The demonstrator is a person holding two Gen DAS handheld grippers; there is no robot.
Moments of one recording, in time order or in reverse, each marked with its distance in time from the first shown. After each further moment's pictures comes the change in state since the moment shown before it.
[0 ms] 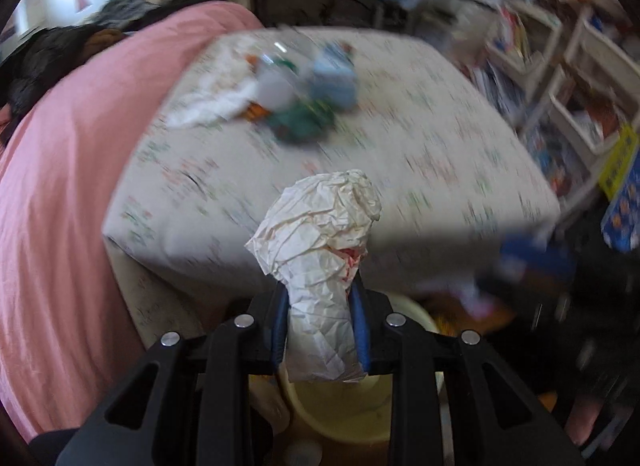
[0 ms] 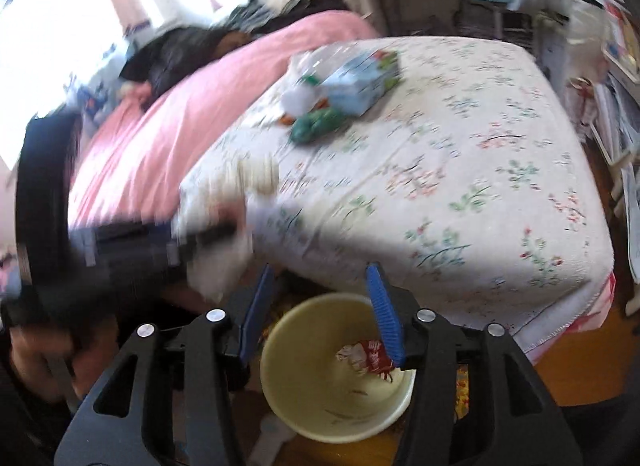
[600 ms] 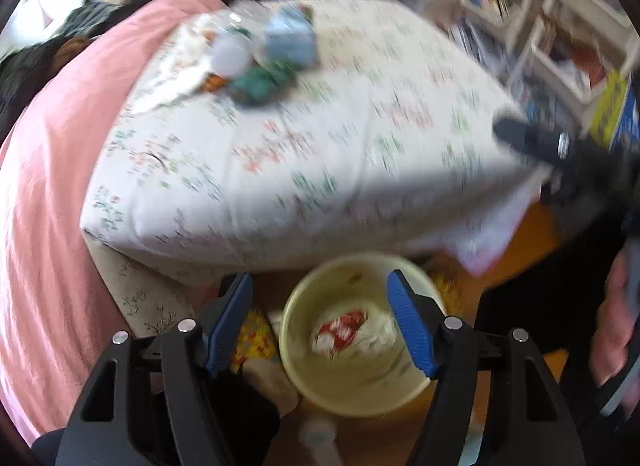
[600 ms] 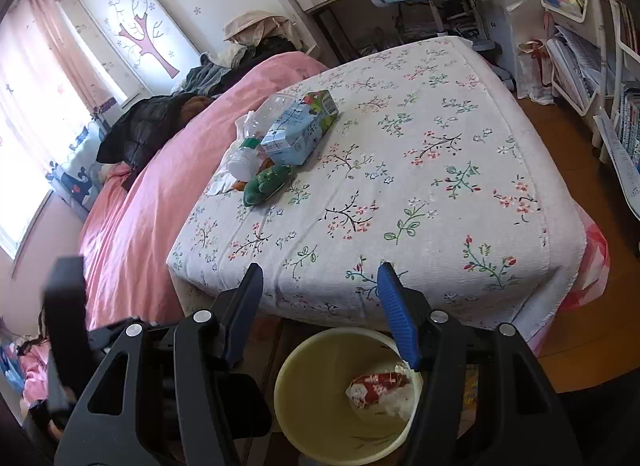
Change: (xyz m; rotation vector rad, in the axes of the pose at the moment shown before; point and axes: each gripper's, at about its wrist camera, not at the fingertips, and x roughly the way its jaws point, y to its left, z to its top) left arm 0.002 -0.011 -0.011 0.065 0.046 -0.010; right arm -0.017 -0.040 0.011 0.200 -0.100 0.000
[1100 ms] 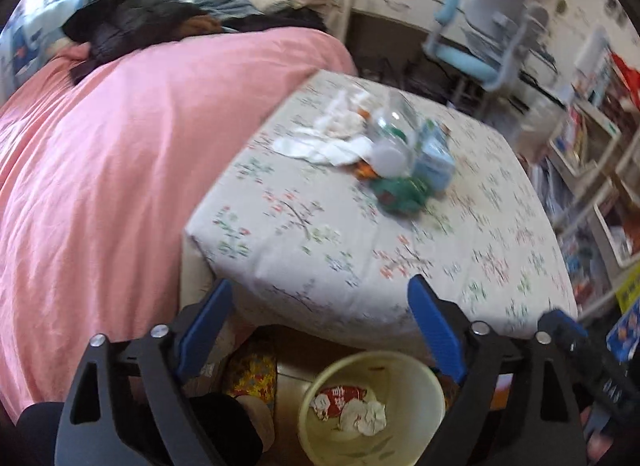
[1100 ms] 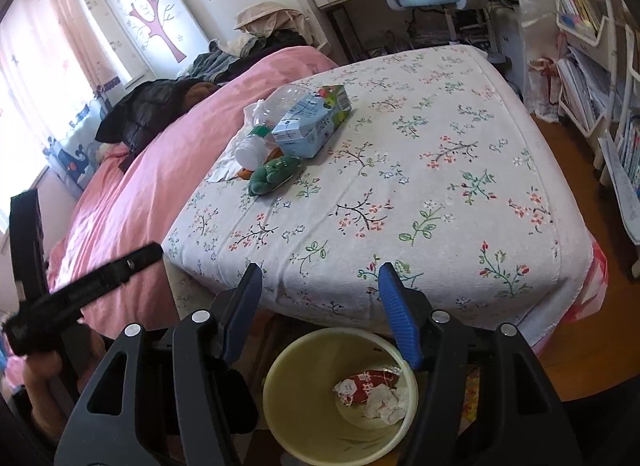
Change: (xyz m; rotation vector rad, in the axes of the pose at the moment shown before) left arm -0.038 0.076 0.010 -0.419 -0.248 0.138; right arm 0.010 0.020 -0.006 -0.099 0.002 -0.030
